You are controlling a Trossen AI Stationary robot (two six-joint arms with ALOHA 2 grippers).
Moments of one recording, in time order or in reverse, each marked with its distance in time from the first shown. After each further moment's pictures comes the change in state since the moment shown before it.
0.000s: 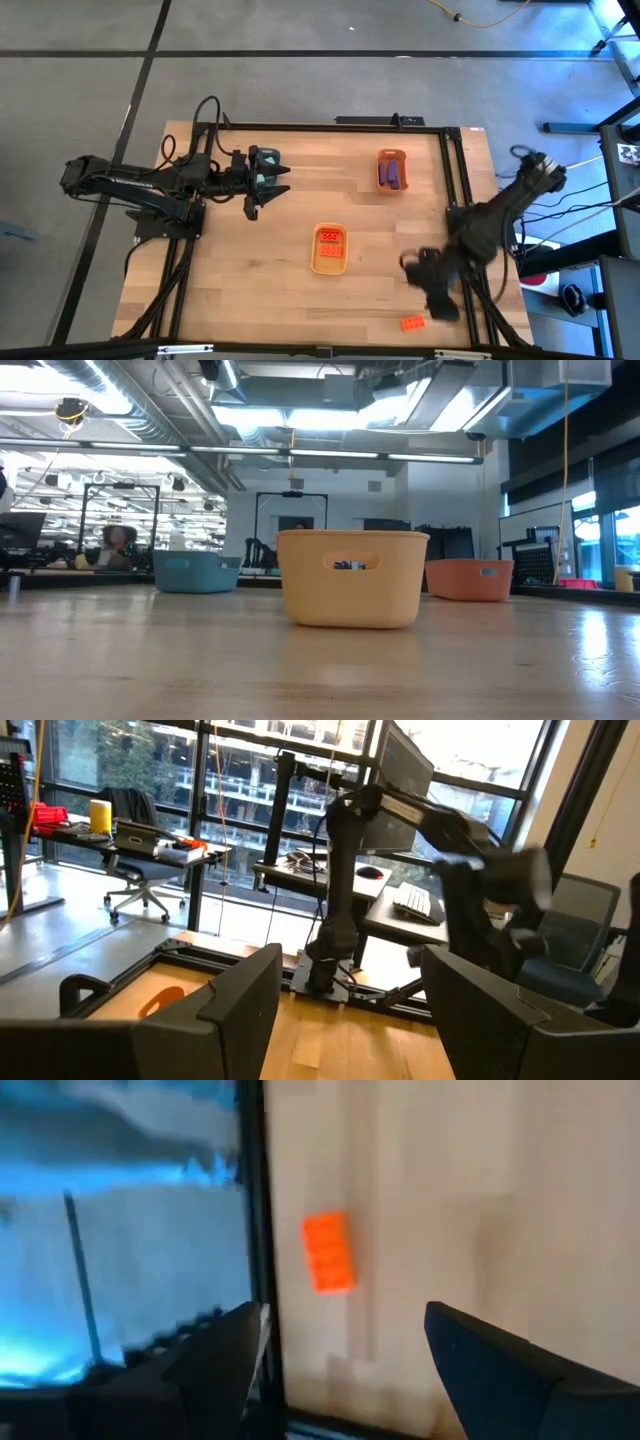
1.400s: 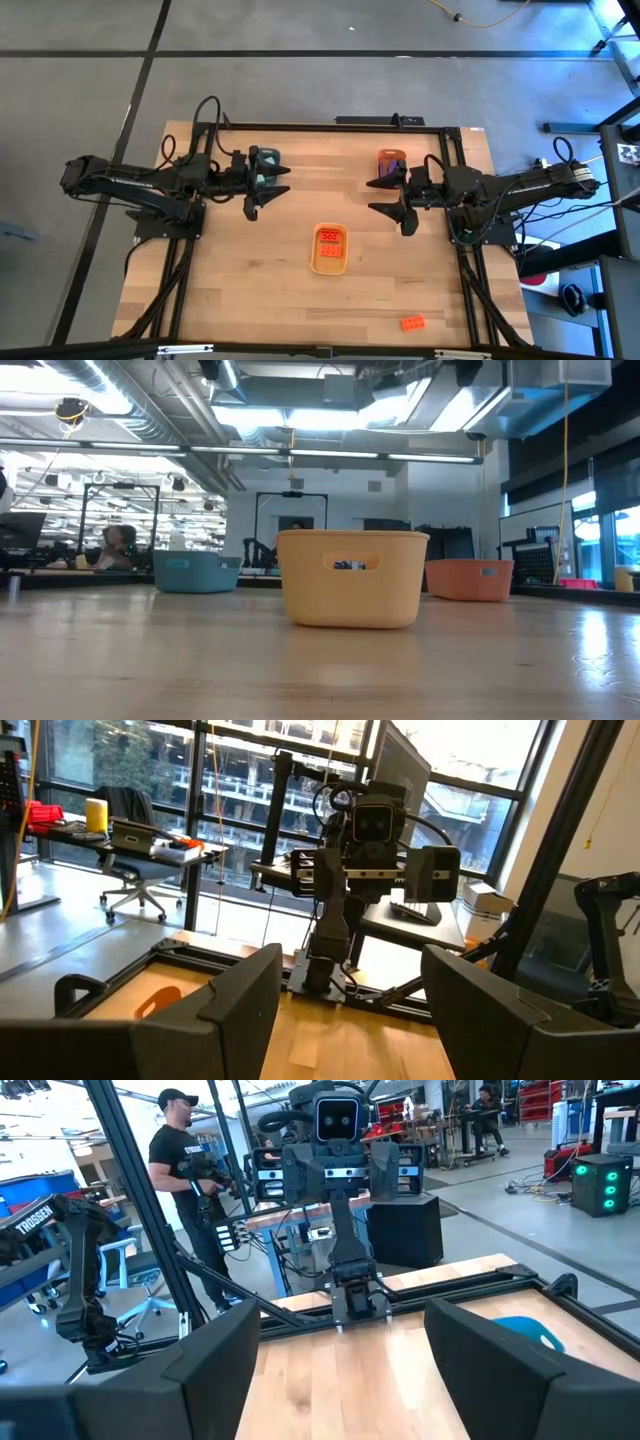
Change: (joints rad) left arm 0.000 0.000 0.001 0.000 0.007 -0.005; right arm -0.567 -0.409 -0.469 1.239 0.344 -0.608
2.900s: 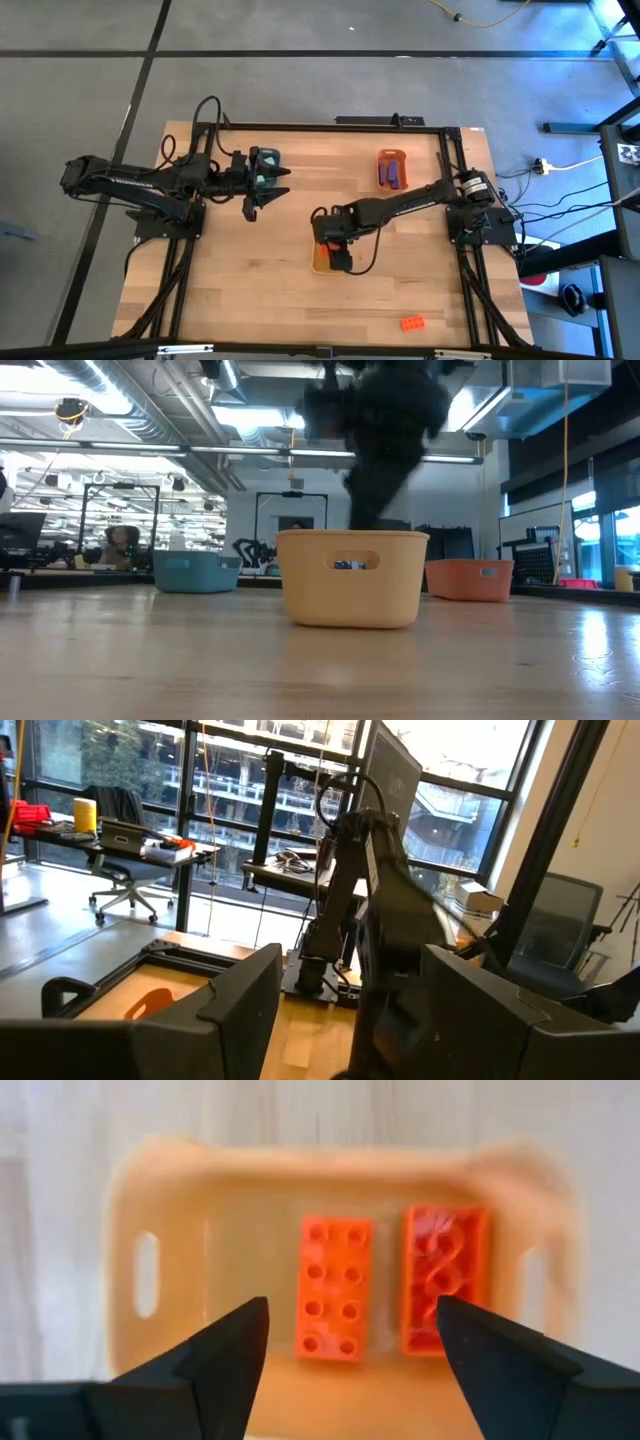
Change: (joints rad) left arm 0.000 0.000 0.000 0.004 0.022 -0.003; right arm 0.036 1.046 0.778 -0.992 -0.164 0.004
